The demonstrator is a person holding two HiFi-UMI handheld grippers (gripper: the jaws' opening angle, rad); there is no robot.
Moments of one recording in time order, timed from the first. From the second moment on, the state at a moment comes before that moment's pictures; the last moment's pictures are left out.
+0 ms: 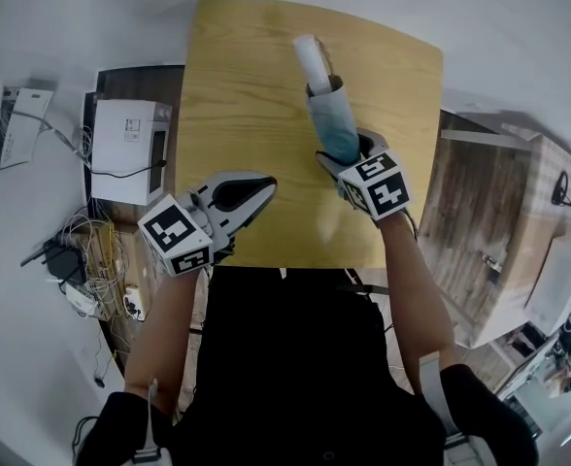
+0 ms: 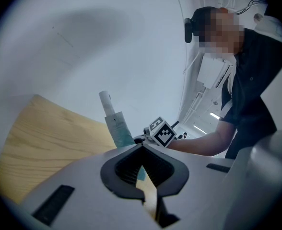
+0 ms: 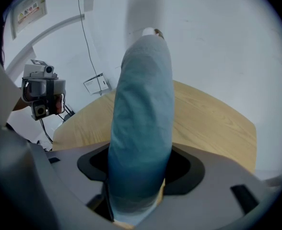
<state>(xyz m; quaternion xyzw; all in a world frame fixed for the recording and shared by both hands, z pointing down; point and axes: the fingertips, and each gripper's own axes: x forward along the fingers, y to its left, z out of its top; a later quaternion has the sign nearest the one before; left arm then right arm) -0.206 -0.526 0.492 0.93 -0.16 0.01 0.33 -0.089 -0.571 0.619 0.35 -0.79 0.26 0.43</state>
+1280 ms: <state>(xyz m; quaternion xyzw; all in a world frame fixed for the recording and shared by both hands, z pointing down) -0.216 -0.522 0.489 0.93 -0.17 -0.01 0.32 -0.090 -0.563 0.669 0.34 -0.77 0.28 0.46</state>
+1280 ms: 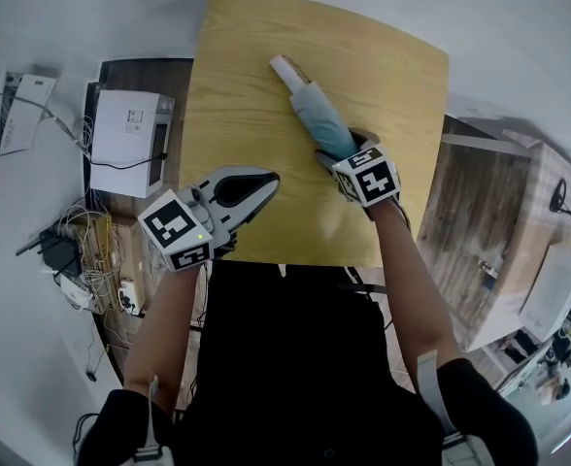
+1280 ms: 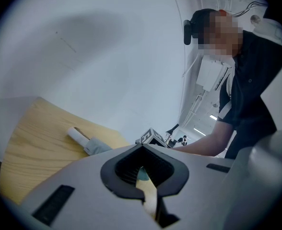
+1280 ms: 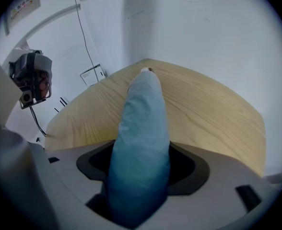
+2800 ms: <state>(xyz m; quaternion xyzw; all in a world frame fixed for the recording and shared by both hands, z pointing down) -0.067 -0.387 0.341 0.97 -0.18 -0.01 0.18 0.065 -0.396 0.343 0.29 -0.94 0.17 -0.05</state>
